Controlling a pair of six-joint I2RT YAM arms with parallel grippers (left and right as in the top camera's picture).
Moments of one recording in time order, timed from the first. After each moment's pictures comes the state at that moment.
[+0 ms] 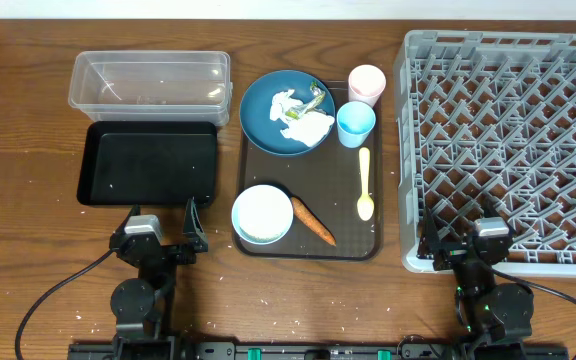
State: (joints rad) left arm 0.02 0.01 0.01 -0.11 0.00 -0.15; right arm 0.12 0.01 0.01 -0.07 0.00 0.02
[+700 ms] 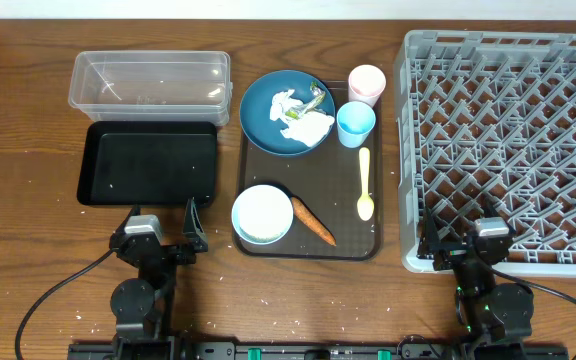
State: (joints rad) left arm 0.02 0.01 0.01 -0.11 -0.01 -0.15; right arm 0.12 0.01 0.01 -0.07 0.00 0.02
